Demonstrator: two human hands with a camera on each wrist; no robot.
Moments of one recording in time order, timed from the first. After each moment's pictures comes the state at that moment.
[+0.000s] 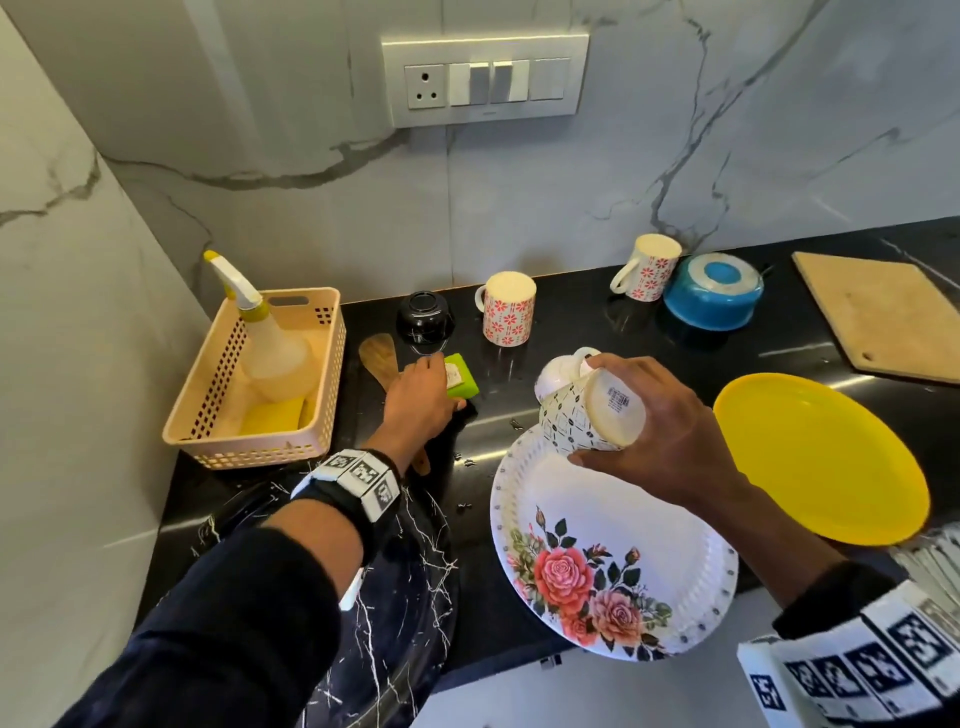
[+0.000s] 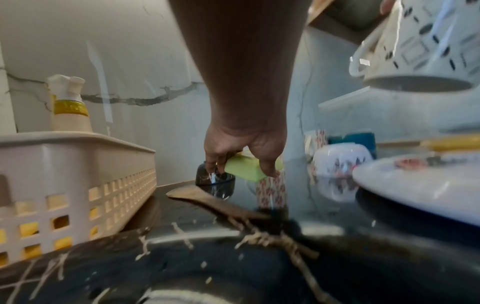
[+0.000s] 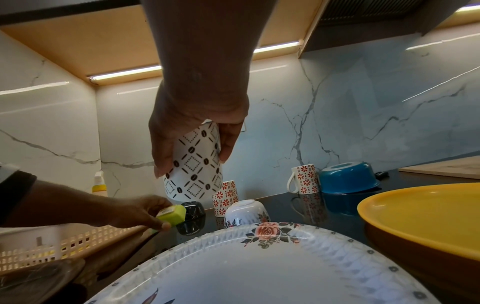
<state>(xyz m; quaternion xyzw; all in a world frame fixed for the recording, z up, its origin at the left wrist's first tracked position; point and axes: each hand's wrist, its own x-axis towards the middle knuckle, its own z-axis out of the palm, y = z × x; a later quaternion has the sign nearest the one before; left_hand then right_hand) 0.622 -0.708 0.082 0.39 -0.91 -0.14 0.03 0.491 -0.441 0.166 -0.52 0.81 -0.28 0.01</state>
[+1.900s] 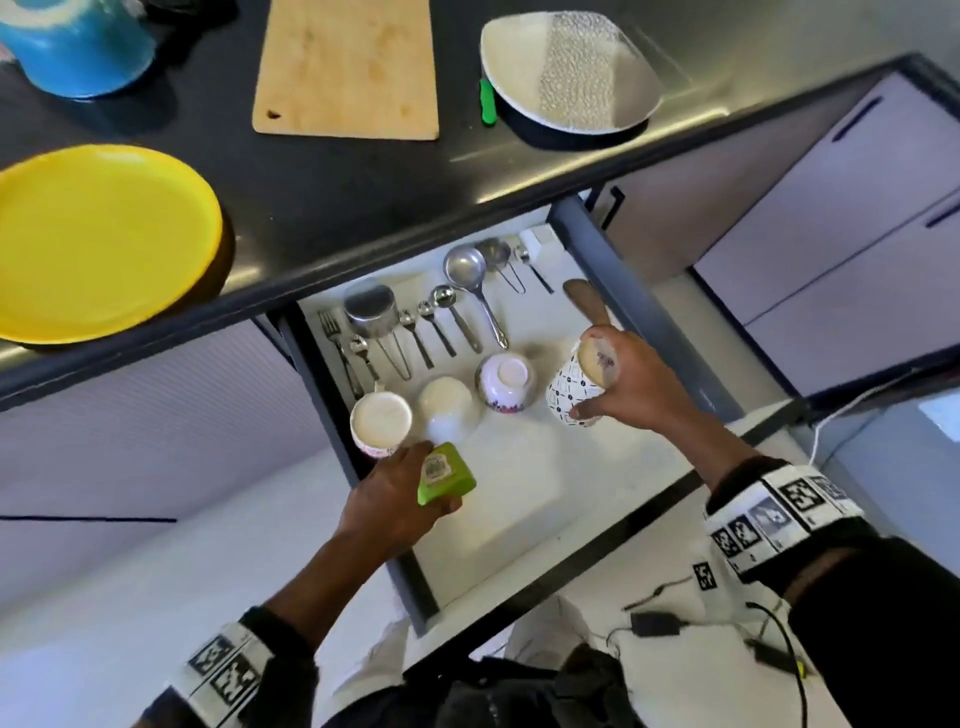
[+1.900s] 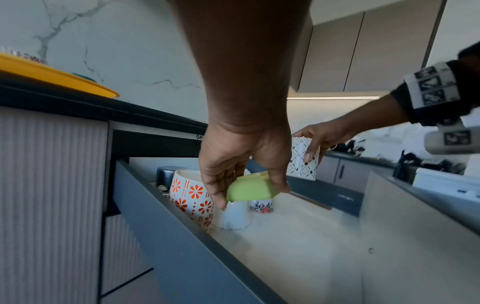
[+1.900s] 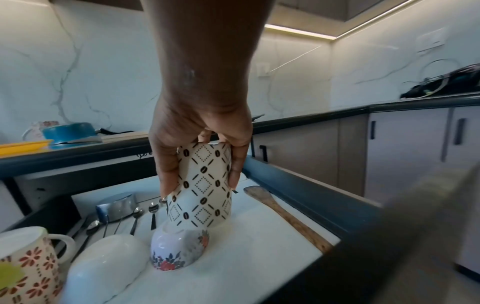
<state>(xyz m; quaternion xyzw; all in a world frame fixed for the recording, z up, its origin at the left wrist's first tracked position) 0.283 0.047 -0.017 0.30 -0.87 -0.35 -0.15 0.019 0.228 0.026 -0.28 0.91 -0.22 0.22</state>
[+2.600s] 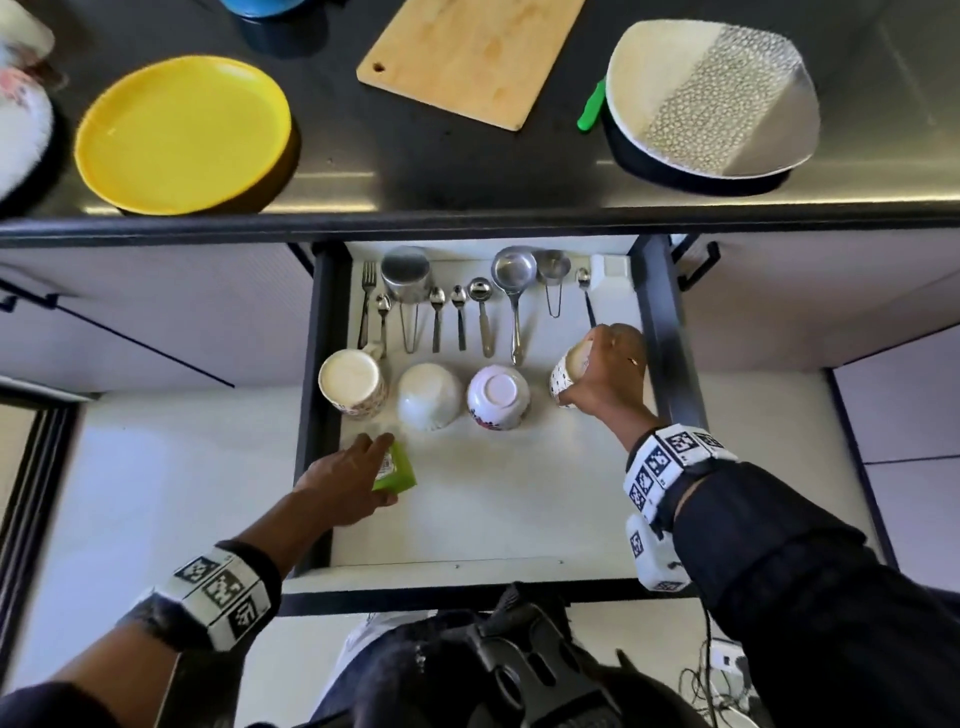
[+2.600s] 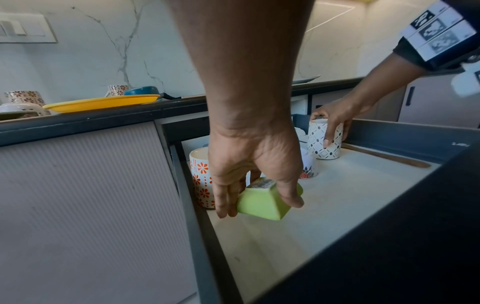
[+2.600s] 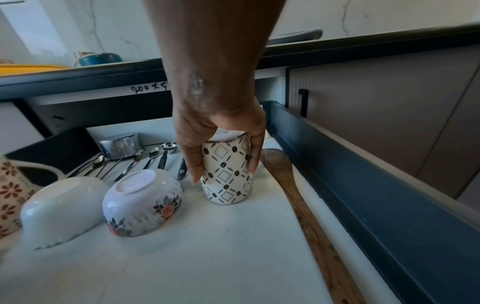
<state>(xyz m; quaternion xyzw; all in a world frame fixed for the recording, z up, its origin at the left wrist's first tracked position) 0.250 0.100 -0.053 0.39 -0.84 -0.23 -0.31 -0.092 0.172 -0.058 -0.38 0.89 -0.07 0.23</state>
